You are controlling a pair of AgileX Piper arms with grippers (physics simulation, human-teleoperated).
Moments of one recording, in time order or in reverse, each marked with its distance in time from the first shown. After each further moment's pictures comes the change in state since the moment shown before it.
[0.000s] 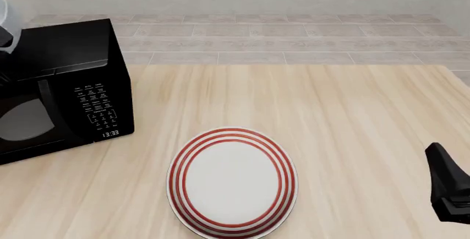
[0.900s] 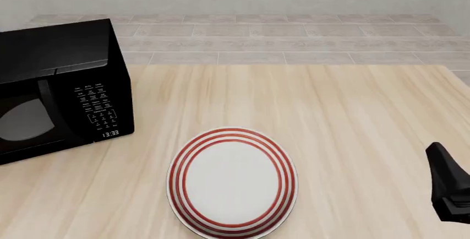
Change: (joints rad) left arm -0.065 -0.217 -0.124 0.310 -0.026; right arm 0.000 -0.002 -0.005 0.007 0.000
